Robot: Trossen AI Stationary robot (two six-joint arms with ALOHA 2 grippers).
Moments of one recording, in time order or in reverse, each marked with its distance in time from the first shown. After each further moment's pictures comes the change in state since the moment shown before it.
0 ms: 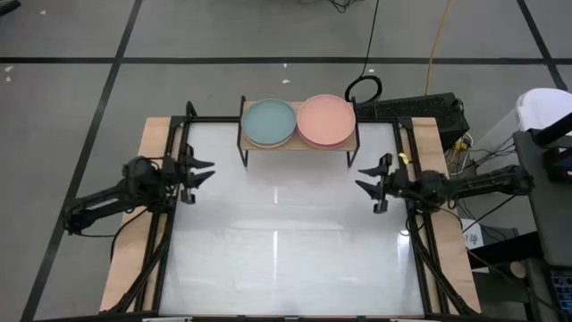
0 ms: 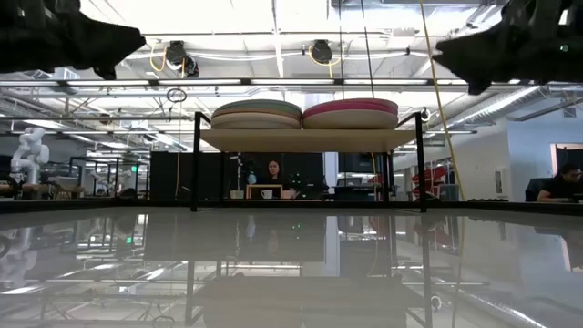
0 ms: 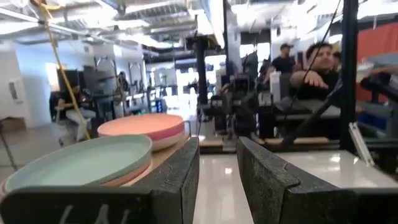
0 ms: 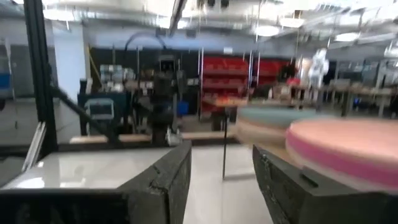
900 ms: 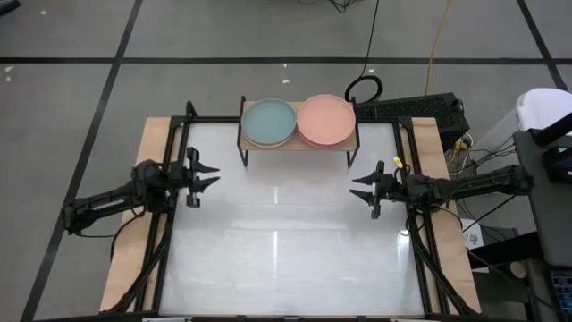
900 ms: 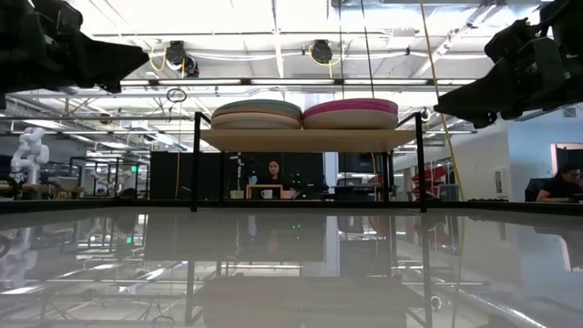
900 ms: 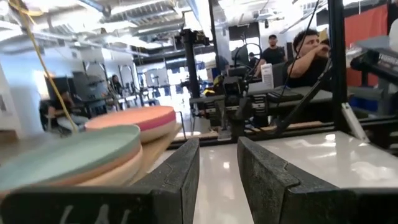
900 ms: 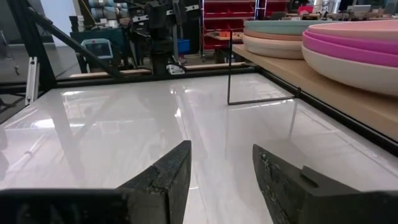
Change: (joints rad) left arm -0.001 0.001 -0.114 0.105 0.052 0.054; right arm 0.000 0.000 0.000 -0.332 -0.003 0.145
